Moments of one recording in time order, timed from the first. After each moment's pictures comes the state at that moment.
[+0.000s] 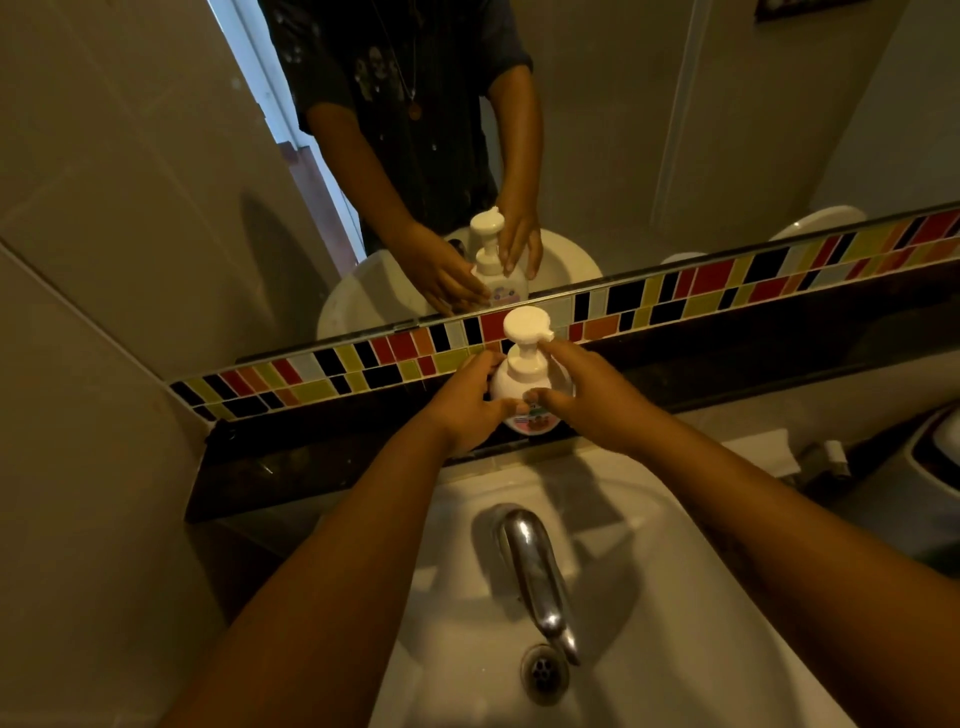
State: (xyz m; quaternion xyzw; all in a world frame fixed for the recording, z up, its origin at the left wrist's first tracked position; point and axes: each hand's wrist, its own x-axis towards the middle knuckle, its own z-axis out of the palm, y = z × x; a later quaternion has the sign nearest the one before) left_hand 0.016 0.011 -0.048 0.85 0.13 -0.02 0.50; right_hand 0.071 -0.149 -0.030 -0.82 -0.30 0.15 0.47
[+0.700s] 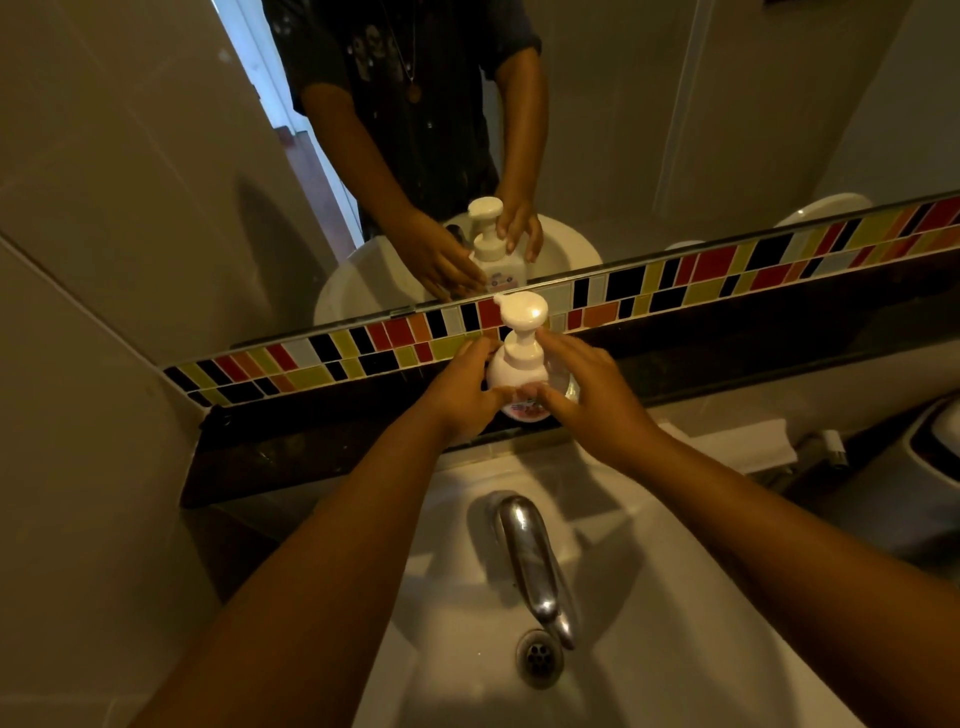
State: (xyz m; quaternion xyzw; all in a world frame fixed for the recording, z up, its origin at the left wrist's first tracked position) left_hand 0.016 0.011 -0.054 0.87 0.11 0.01 0.48; right_hand 0.060 -0.156 -0.052 -0.82 -0.30 0.07 0.48
